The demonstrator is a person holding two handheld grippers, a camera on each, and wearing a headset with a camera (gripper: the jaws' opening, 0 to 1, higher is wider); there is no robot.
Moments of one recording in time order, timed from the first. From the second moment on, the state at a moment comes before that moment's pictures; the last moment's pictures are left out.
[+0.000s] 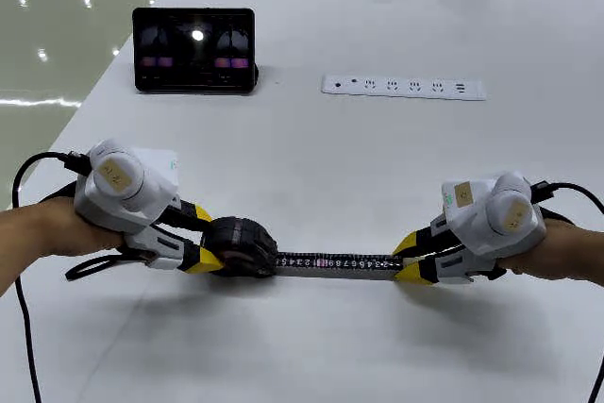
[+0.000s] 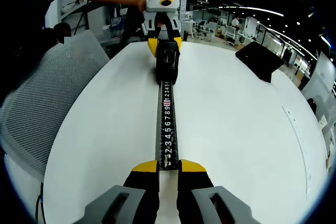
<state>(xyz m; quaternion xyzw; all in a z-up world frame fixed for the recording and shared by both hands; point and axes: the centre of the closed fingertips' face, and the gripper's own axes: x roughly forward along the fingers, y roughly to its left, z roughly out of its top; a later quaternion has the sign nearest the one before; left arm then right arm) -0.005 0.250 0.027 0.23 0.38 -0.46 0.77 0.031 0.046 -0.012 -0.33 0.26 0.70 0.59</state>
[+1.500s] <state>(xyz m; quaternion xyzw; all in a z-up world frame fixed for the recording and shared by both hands) -0.005 0.251 0.027 0.23 0.39 -0.46 0.77 0.038 -0.015 -0.009 -0.34 0.28 0.68 0.59</state>
